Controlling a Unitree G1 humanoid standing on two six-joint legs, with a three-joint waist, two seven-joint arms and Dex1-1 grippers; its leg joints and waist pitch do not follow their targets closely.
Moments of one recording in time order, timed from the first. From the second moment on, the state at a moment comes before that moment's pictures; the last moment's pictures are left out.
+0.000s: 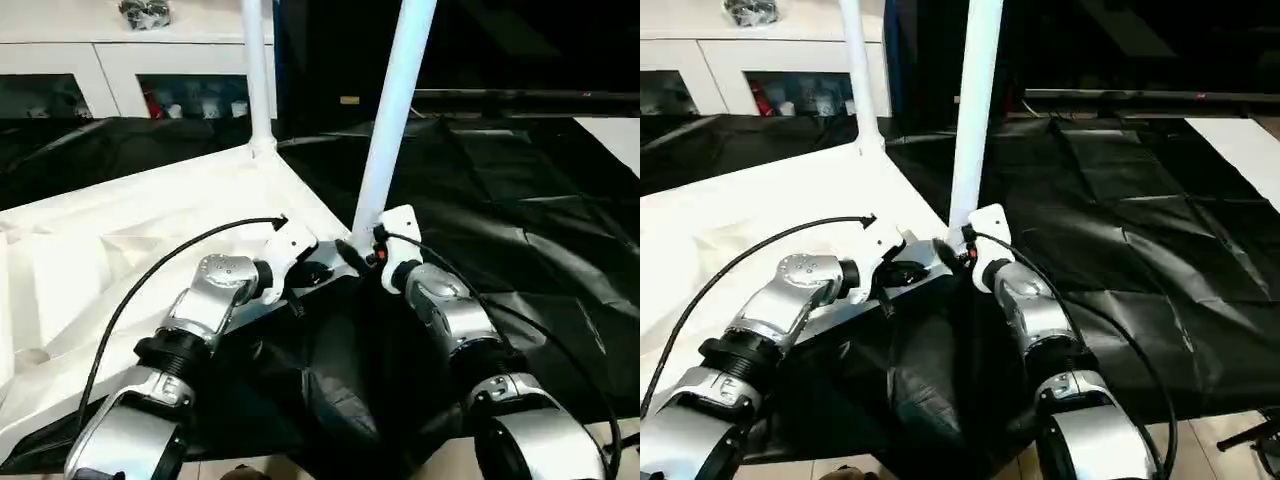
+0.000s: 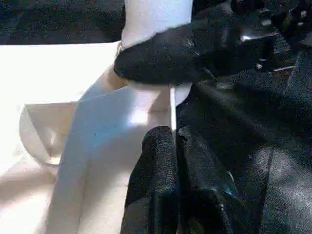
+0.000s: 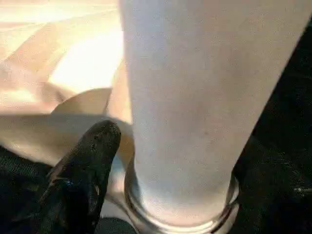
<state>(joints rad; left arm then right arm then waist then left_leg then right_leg) -0.62 0.22 -0.20 0.63 0.05 0.19 -0.88 -0.66 -0.06 0.03 0.88 0.04 -0.01 0.54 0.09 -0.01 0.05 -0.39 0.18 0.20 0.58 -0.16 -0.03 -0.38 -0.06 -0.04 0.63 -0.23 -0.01</state>
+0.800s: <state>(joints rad) -0.51 0.43 -0.23 0.45 -0.05 0.19 -1.27 -0.56 -0.24 0.18 0.67 0.11 -0.03 1.19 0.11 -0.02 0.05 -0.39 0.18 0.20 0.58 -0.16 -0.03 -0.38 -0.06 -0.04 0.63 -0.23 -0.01</state>
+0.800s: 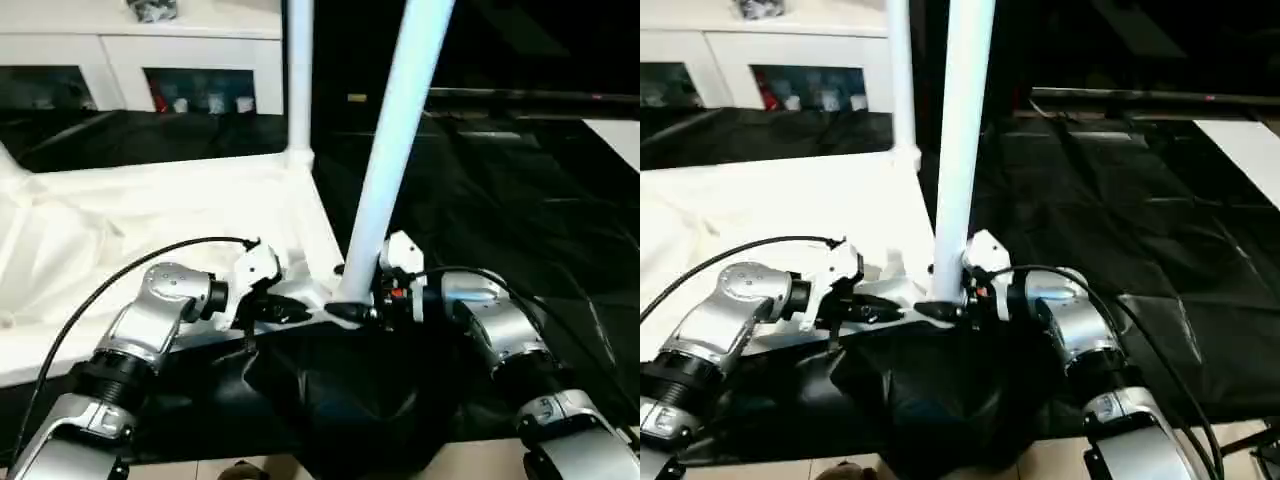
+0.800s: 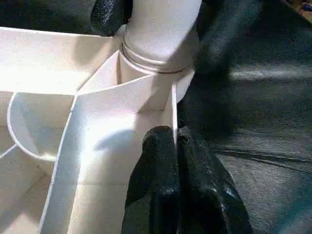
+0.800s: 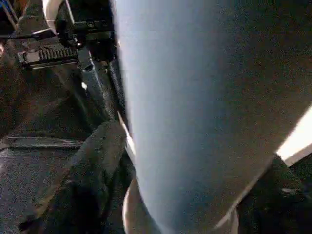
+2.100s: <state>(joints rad) -0.63 0.20 -0.22 0.64 0.05 0.23 -0.87 -0.64 -0.08 0.06 0.83 0.04 0.01 0.50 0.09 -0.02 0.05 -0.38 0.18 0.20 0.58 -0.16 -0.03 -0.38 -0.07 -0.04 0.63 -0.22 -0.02</state>
